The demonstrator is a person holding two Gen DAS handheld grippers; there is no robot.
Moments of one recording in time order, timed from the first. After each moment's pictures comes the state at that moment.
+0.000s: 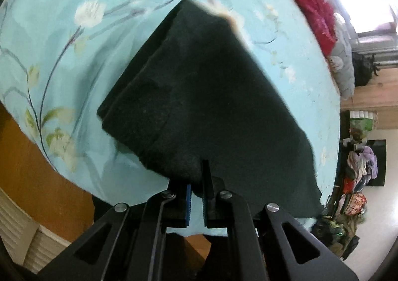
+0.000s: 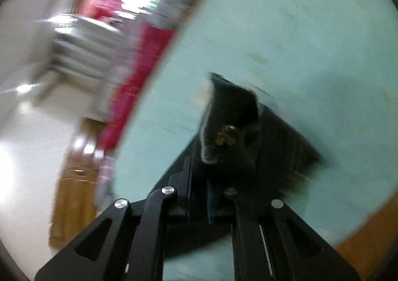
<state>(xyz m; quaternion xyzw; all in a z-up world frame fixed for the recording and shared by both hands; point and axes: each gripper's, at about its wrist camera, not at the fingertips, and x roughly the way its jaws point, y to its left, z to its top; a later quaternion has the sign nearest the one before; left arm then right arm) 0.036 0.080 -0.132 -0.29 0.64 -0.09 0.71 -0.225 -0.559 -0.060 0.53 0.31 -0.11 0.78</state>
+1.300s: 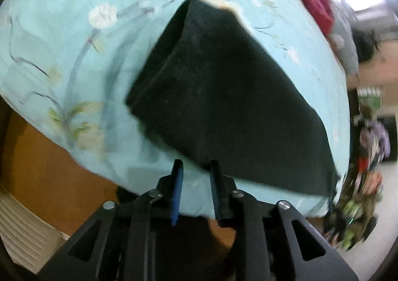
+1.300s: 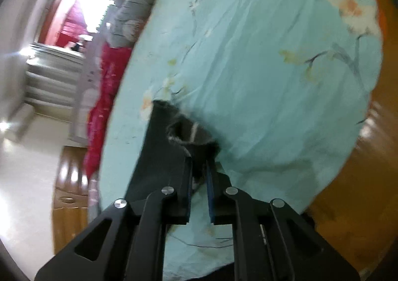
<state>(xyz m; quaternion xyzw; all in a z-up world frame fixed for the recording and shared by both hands) 0.014 0.091 -0.109 -0.21 0.64 -0.11 0.73 -0.288 -0.590 -0.077 0.56 0.29 -0.19 0.75</state>
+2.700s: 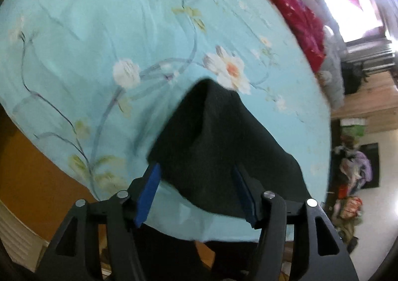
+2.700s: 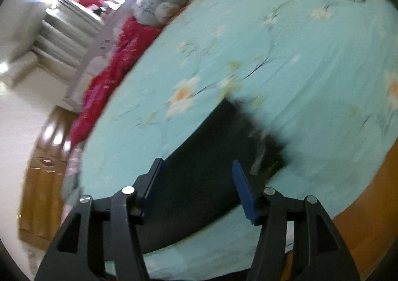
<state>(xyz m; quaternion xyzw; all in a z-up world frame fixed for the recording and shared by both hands) 0.037 0.153 -0.096 -0.30 0.59 -0.11 0.74 -0.231 -0.544 -0.028 0.45 0.32 -0.14 0.82</state>
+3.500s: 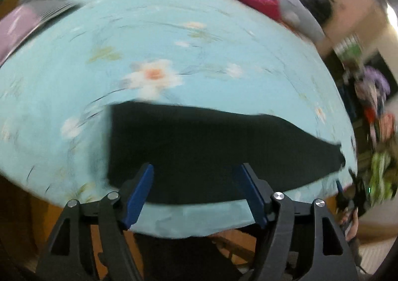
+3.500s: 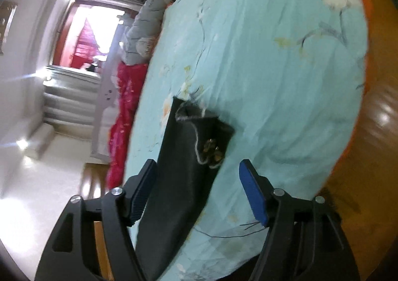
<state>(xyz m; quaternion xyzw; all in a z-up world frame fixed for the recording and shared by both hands) 0.019 0.026 -0.015 -0.05 0.56 -0.20 0.80 -0.313 -0.560 -0.088 0.61 0.21 -0.15 0.75</state>
